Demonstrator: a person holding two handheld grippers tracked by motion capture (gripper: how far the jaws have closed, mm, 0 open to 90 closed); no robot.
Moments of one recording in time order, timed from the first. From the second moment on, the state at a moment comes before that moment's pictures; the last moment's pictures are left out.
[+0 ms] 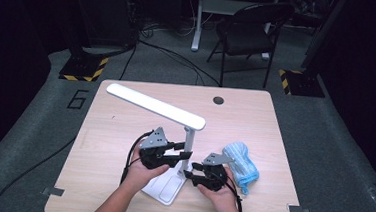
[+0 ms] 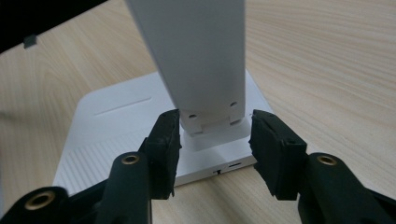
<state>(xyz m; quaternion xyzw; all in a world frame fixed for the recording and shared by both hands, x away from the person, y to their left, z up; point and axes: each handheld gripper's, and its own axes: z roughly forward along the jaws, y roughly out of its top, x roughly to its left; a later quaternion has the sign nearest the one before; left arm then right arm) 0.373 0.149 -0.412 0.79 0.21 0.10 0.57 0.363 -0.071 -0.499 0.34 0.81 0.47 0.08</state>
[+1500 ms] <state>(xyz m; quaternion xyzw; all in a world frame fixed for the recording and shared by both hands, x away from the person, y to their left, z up) 0.377 0.180 -0.434 0.79 0.24 0.10 0.55 0.377 -0.068 -0.495 0.36 0.79 0.48 0.11</state>
